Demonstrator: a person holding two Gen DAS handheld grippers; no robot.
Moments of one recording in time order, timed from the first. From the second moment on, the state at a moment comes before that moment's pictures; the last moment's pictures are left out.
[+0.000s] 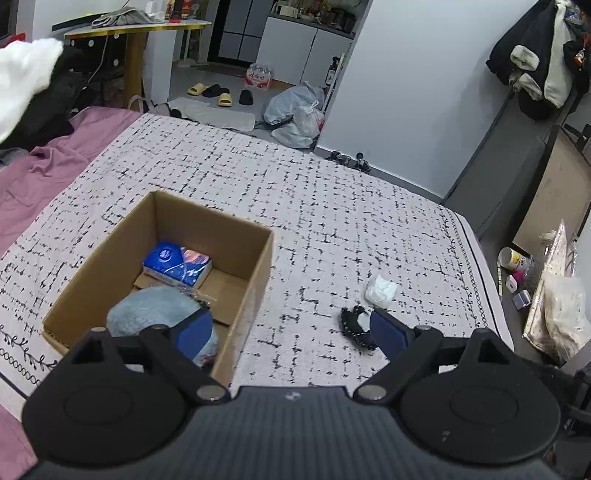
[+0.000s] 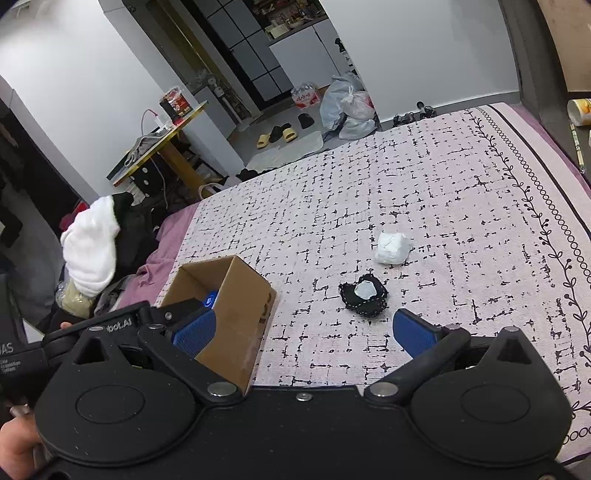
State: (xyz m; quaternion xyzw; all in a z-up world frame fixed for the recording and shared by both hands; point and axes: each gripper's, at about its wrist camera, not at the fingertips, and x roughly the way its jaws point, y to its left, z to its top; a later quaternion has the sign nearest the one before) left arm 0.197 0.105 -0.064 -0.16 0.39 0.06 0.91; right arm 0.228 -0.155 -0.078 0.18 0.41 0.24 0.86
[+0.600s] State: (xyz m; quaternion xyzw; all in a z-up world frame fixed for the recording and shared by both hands) left arm 0.221 0.072 -0.064 -0.17 0.39 0.05 0.90; right arm 0.246 -0.202 -0.088 0.21 0.39 0.20 0.87
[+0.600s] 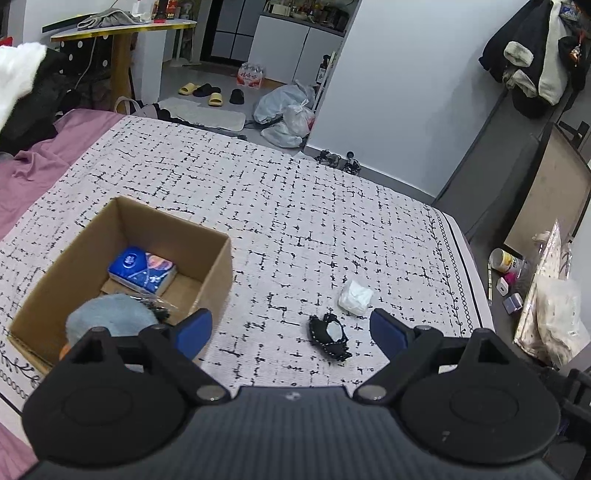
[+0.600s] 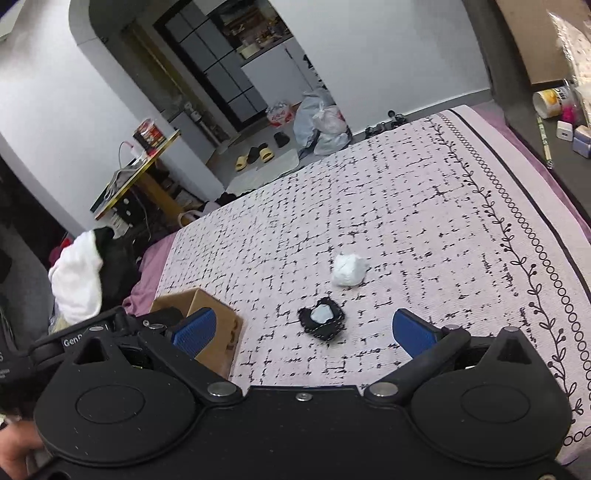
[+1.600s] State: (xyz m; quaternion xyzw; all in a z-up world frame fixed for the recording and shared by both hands) left arm 0.298 0.032 -0.164 -0.20 0.44 0.02 0.87; right arm 0.328 -0.207 -0.160 0.24 0.41 0.20 0.86
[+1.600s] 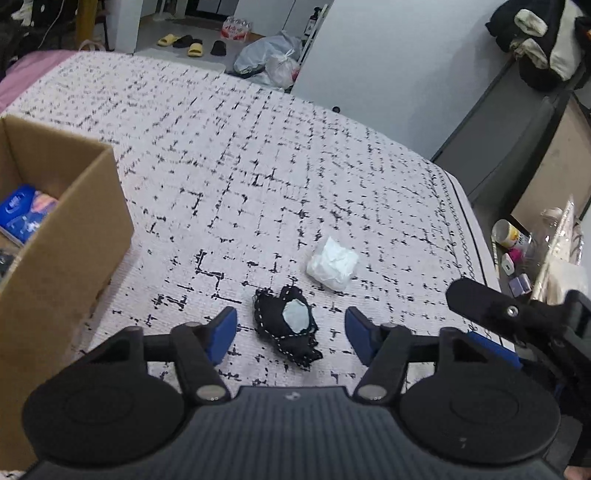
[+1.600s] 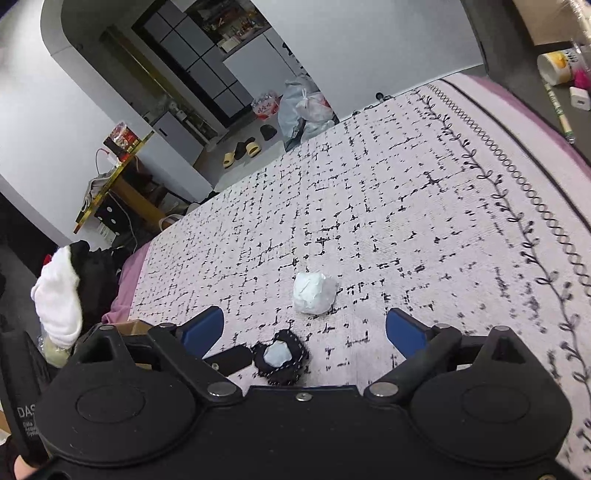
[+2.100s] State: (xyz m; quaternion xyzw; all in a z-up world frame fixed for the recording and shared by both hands) left arm 0.325 0.027 -0.206 -0.22 0.45 0.02 0.87; right arm 0.368 -0.194 -0.210 0.26 0.42 0.22 0.84
